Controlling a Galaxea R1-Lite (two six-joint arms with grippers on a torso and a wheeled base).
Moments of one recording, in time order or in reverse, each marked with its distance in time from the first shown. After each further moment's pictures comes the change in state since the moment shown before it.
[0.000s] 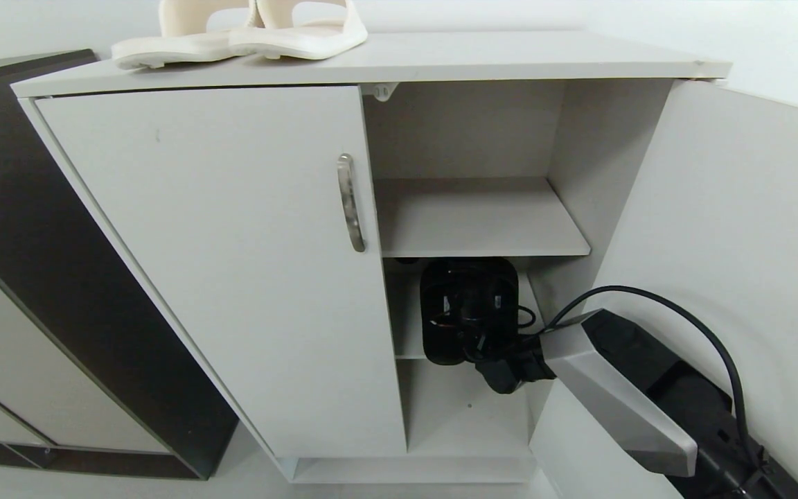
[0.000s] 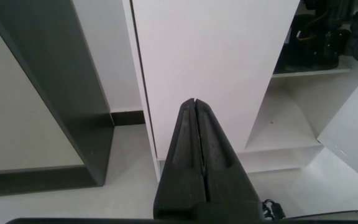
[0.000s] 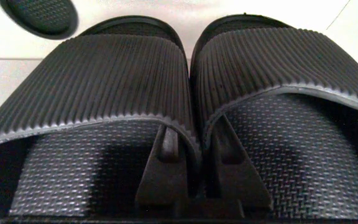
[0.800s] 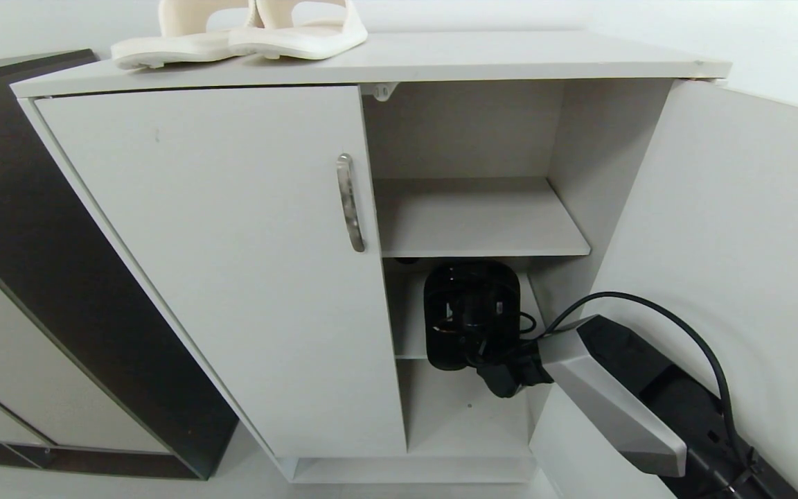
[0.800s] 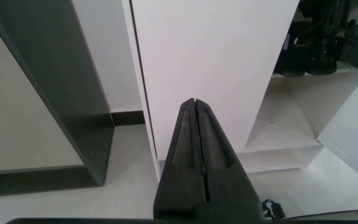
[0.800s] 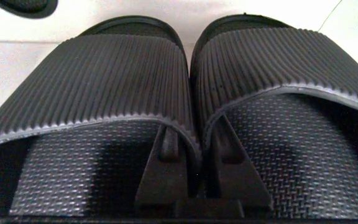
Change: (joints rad) left arm 0.000 0.000 0.000 0.000 0.000 0.000; right arm -0.011 0.037 -0.015 0.004 0.000 0.000
